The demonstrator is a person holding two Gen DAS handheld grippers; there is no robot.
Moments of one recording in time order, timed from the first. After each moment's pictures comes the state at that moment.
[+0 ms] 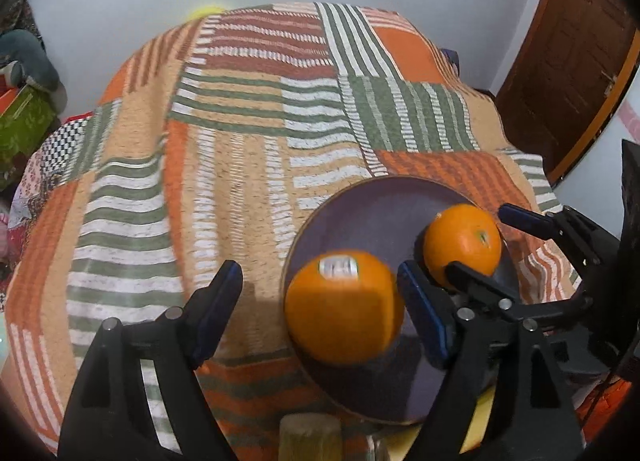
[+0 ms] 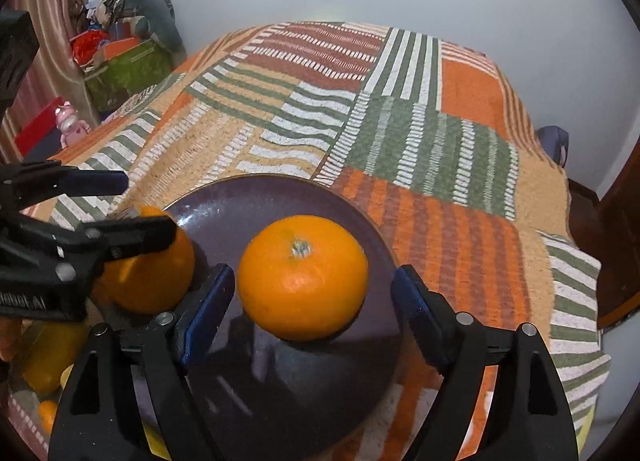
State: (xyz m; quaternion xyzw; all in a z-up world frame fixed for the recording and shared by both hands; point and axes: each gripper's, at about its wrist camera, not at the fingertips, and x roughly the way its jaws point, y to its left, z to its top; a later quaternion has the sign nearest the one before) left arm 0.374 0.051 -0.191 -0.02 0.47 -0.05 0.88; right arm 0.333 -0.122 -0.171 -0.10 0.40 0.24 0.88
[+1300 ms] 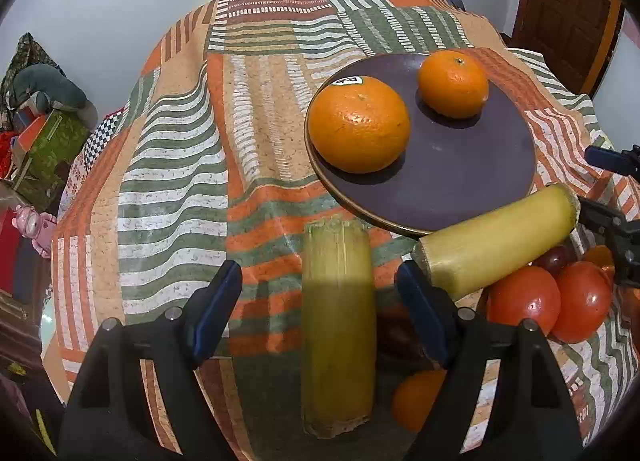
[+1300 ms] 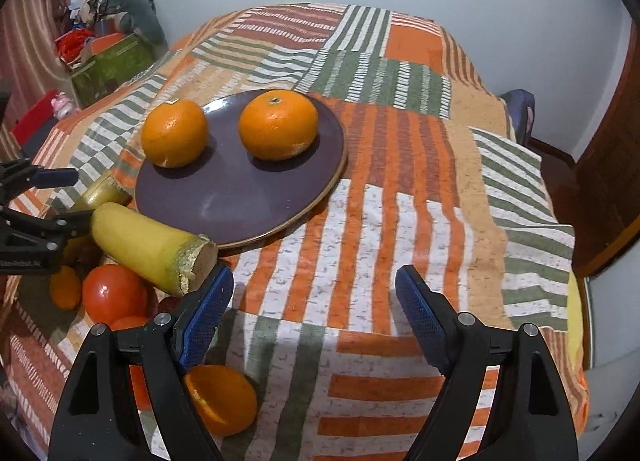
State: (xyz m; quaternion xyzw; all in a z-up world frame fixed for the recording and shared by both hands) left arm 0.266 0.038 -0.222 0.09 0.50 -0.01 0.86; right arm 0.243 -0.169 -0.185 -0.09 0.43 0.20 0.87
